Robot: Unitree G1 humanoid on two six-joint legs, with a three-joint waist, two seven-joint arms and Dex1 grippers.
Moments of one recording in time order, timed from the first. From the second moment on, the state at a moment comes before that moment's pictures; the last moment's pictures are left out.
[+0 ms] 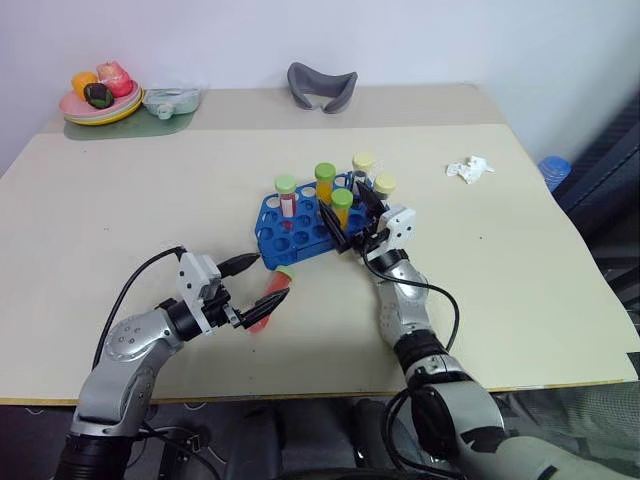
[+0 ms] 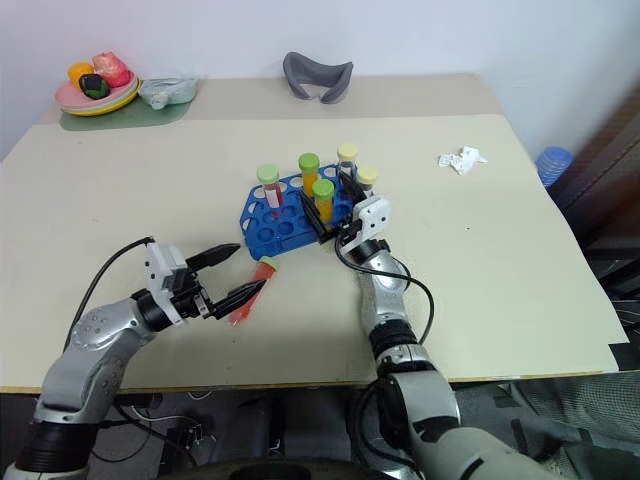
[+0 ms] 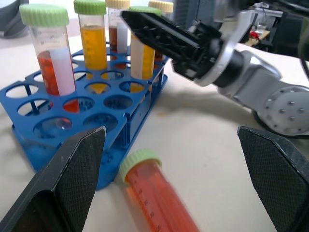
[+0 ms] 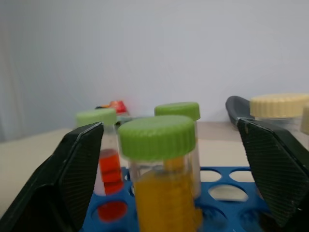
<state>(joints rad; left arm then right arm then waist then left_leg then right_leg) 0.02 0.50 0.06 -0.28 -0.48 0.21 -0.84 -0.56 0.04 -0.09 0.74 0.20 -0.65 0.65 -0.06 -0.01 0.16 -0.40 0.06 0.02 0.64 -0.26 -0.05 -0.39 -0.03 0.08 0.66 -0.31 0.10</state>
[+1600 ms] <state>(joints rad) -0.41 0.68 0.03 -0.49 -0.72 1.31 -0.50 -0.13 -0.84 -0.11 -0.46 0.52 0.36 1.12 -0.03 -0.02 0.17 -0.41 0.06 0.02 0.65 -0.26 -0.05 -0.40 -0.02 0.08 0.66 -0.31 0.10</state>
